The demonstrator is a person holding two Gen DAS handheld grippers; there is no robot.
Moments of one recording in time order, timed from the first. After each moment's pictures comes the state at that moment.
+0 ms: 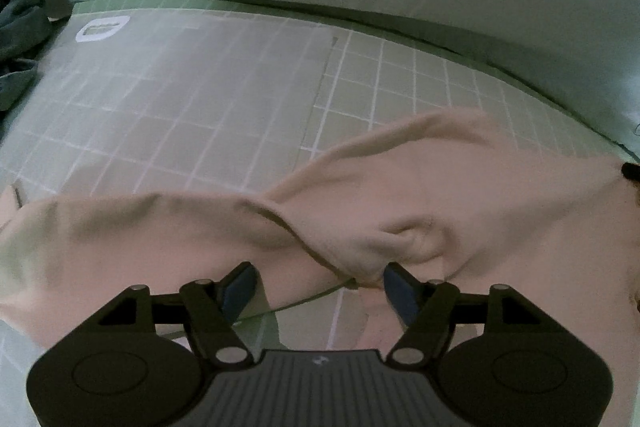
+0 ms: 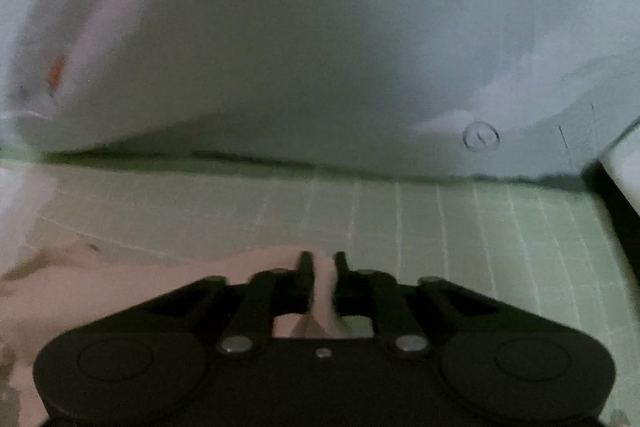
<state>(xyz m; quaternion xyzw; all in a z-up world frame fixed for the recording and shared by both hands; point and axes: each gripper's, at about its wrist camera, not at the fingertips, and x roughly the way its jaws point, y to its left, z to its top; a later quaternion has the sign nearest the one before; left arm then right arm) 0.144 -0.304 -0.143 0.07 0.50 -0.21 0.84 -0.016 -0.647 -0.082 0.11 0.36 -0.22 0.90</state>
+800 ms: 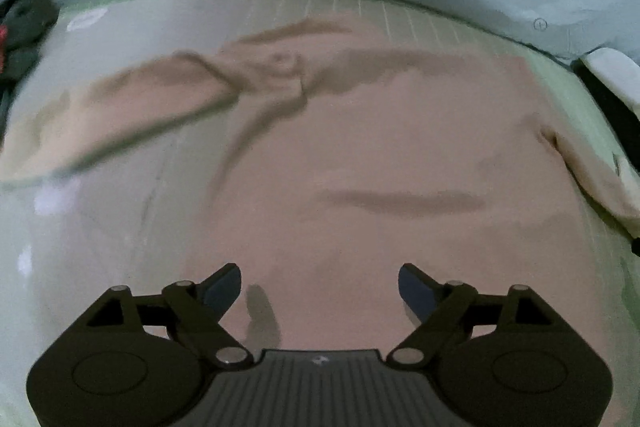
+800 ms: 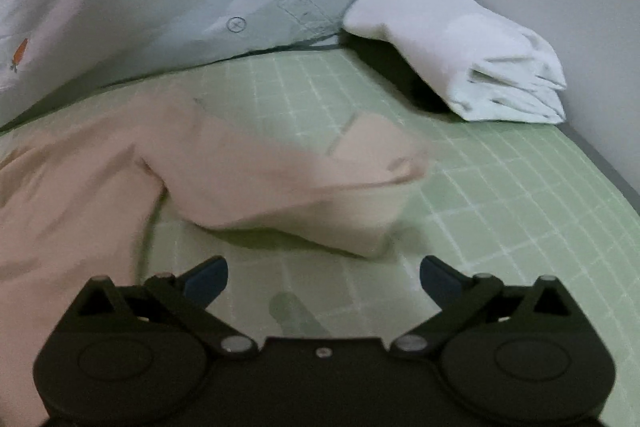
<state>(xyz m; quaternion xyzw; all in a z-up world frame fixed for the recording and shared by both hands) -0.039 -0.287 -0.135 0.10 0.50 -0.26 0.82 -0.307 -0.558 -0.097 0.17 0.34 -0.40 0.84</state>
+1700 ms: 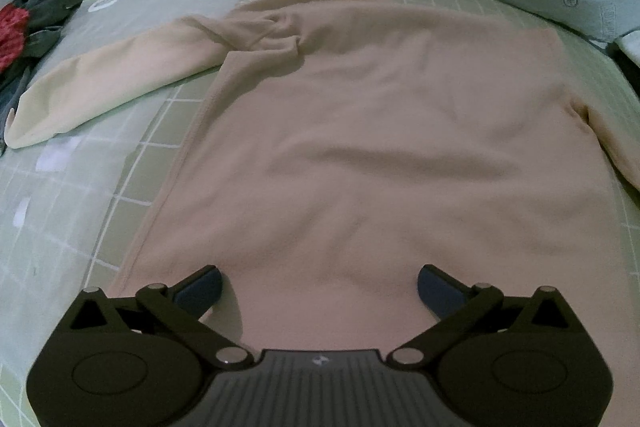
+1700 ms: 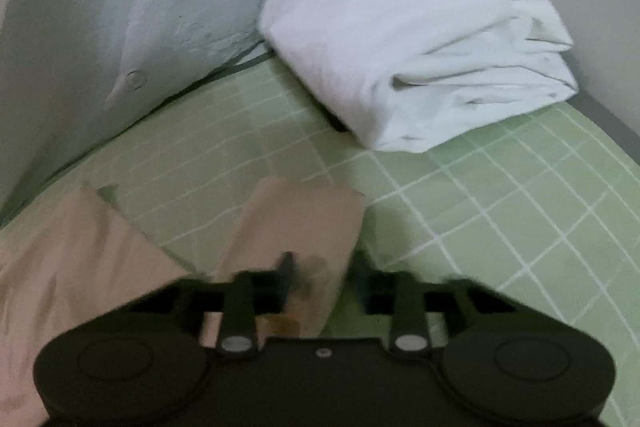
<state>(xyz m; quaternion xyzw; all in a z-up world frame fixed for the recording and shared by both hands) -0.052 -0.319 -0.158 0.13 0.50 -0.20 0.83 -0.308 -0.714 -0.114 0.29 0.30 -0.40 0.82</state>
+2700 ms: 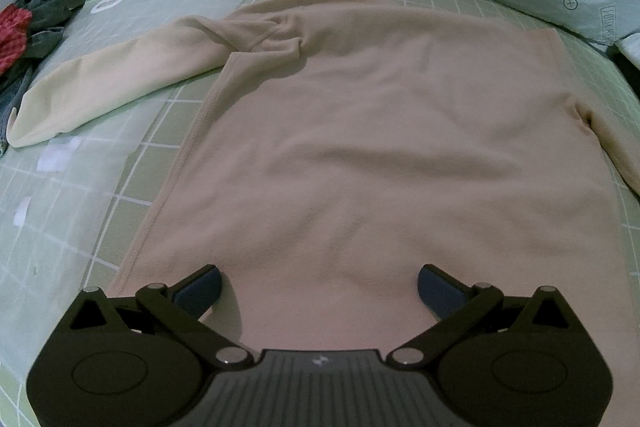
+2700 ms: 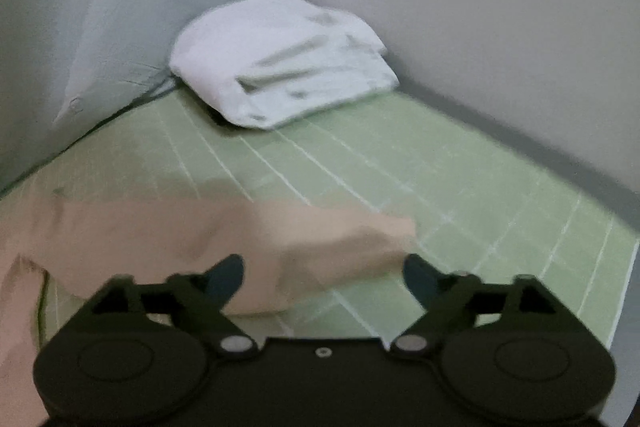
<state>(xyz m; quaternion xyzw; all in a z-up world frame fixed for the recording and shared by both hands) -0.056 -0.317 -0.158 0.12 0.49 -0.20 0.84 -0.397 -0.605 -0.088 0.23 0.27 -0.55 0.76</state>
